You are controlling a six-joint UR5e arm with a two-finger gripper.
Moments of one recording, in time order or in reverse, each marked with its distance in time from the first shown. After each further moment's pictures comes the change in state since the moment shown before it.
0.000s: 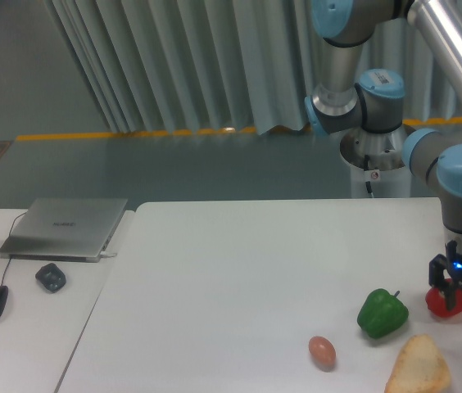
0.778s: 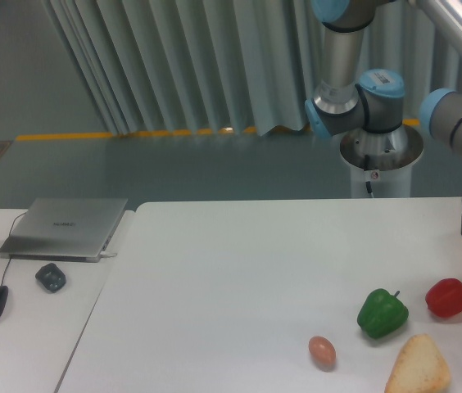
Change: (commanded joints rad) arm 0.110 0.077 -0.026 -0.138 -0.032 0.422
